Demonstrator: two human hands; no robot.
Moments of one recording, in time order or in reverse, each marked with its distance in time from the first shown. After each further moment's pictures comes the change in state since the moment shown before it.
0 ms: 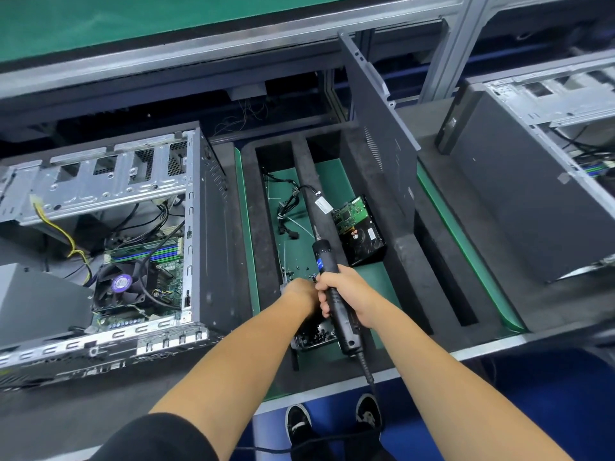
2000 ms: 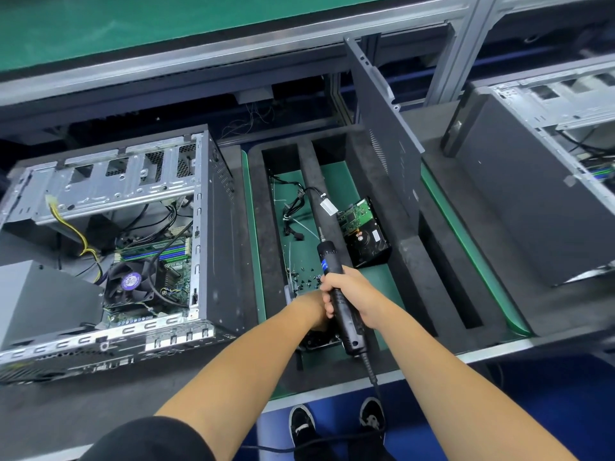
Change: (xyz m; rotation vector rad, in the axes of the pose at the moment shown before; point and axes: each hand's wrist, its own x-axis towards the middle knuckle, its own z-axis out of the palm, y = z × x) left_hand -0.036 0.018 -0.003 -1.611 -0.047 -0.466; right_hand -0.001 -0.001 0.002 -0.010 0.009 -0.005
